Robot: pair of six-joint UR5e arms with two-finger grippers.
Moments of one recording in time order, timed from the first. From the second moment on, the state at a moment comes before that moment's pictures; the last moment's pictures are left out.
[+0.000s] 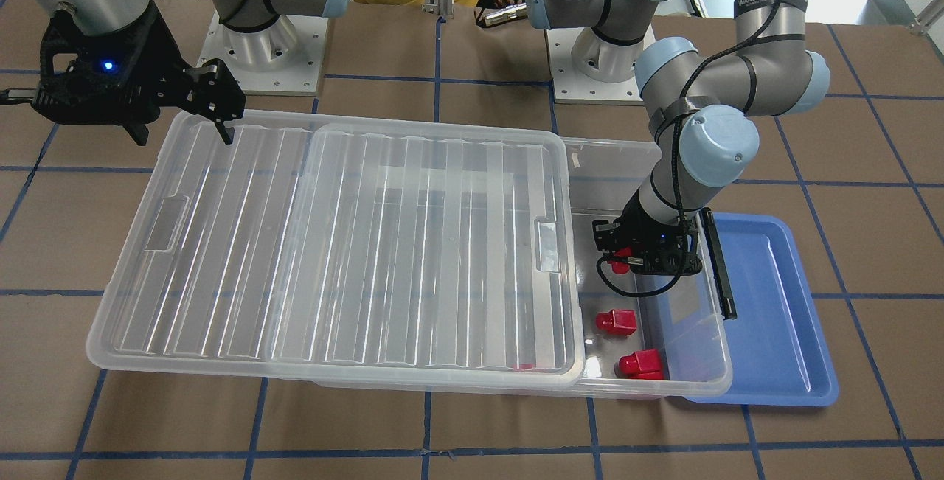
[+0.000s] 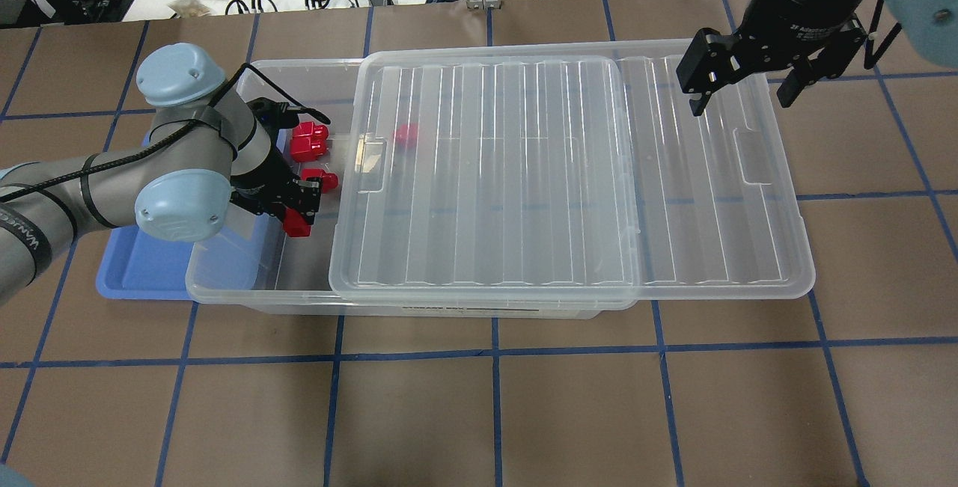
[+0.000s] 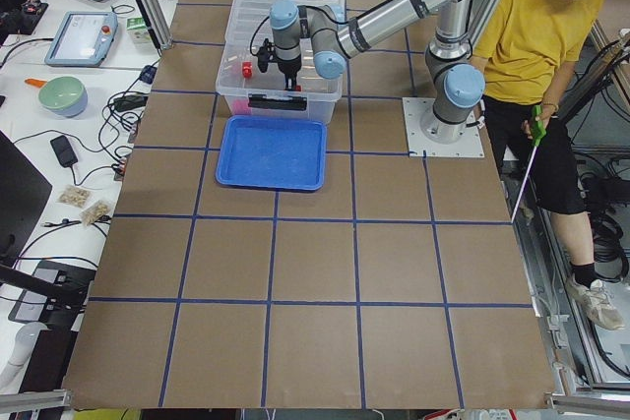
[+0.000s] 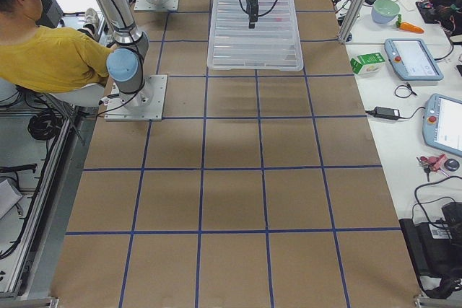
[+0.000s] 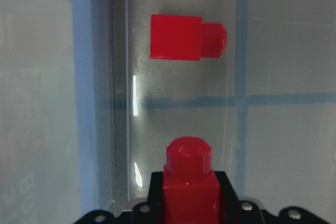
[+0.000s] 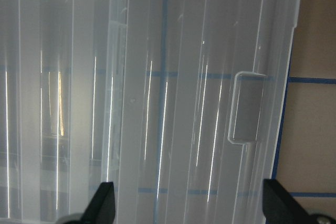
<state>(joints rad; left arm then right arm) -1.45 -1.81 -1.96 -1.00 1.55 0.12 1.52 -1.57 1.54 -1.55 -1.58 -0.10</state>
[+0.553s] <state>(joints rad) -1.46 -1.85 -1.97 -1.00 1.54 0.11 1.52 -1.57 1.55 -1.55 -1.59 -0.10</state>
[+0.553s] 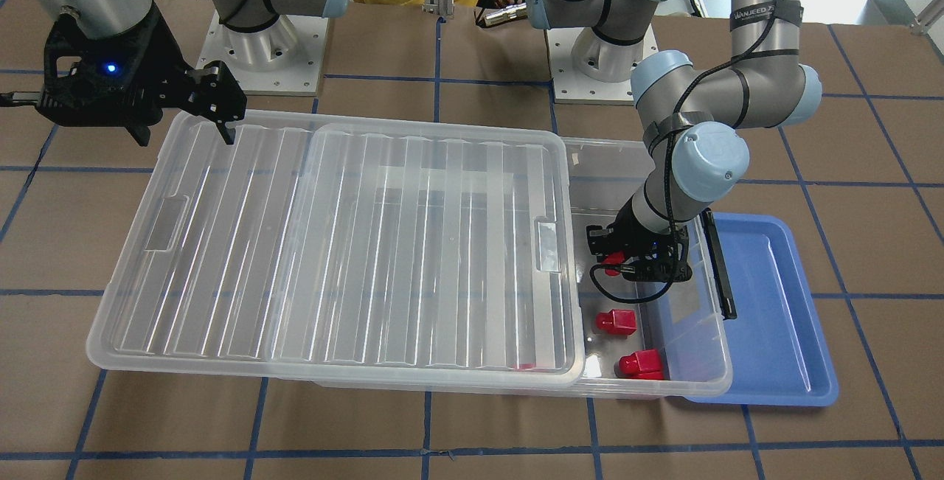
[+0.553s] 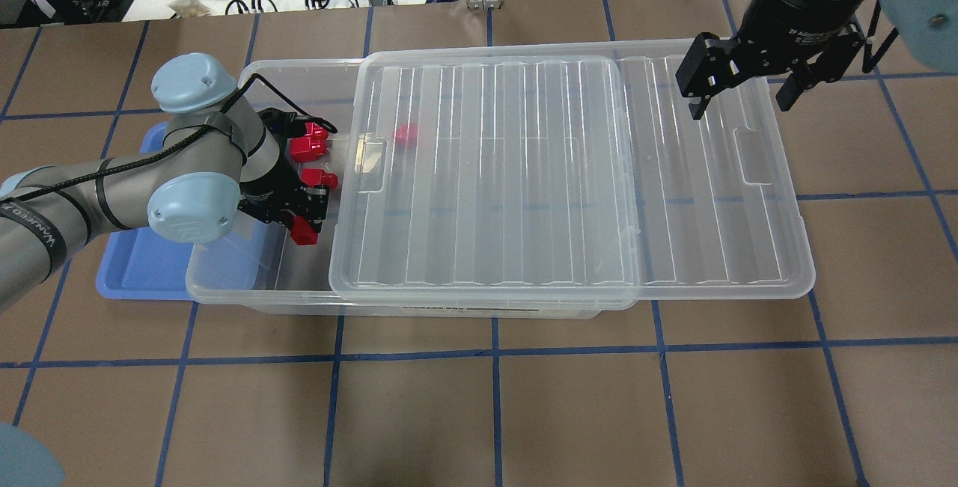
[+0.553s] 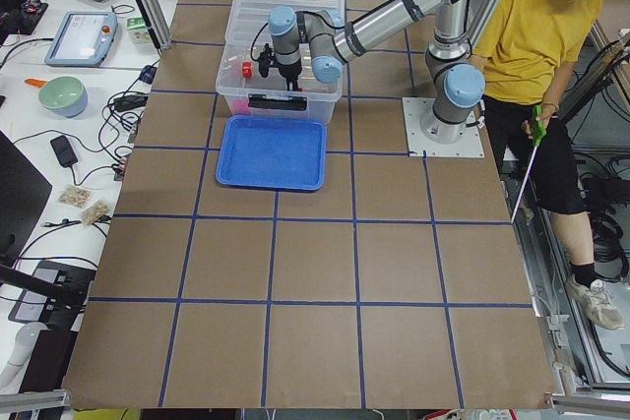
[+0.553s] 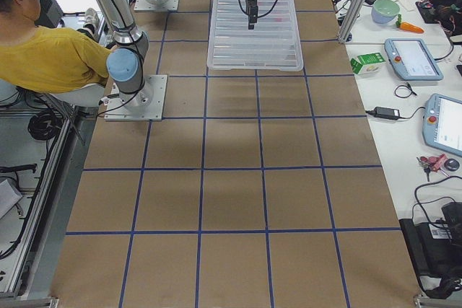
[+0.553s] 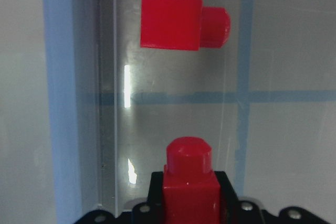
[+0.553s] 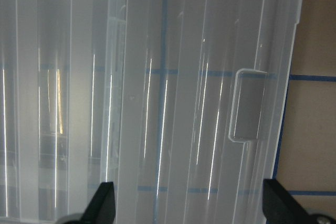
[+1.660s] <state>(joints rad) -1.46 -1.78 -1.87 -1.09 1.55 0.12 1.51 -1.56 1.55 -1.57 -1.59 -0.11</state>
